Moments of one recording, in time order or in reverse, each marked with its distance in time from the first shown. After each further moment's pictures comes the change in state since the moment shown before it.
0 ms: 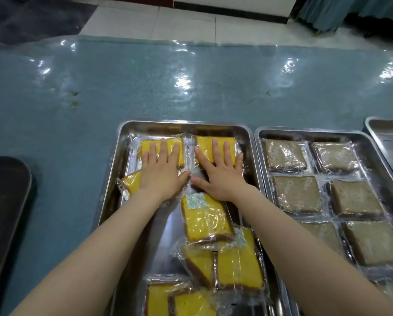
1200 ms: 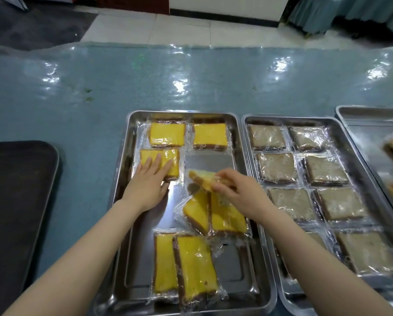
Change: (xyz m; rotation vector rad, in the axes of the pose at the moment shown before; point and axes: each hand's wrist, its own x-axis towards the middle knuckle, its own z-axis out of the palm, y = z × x) left_hand -0.102 -0.030 -0.003 -0.019 -0.053 0.195; right_hand -0.157 -0.006 -0.018 0.613 0.192 -0.047
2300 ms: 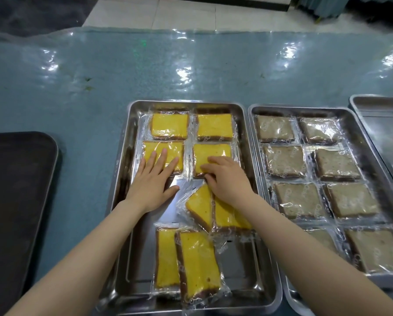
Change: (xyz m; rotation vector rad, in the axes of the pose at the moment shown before) left_hand -0.006 0.000 0.021 0.032 0.050 0.040; right_hand 0.046 0.008 0.045 -0.399 0.046 -0.080
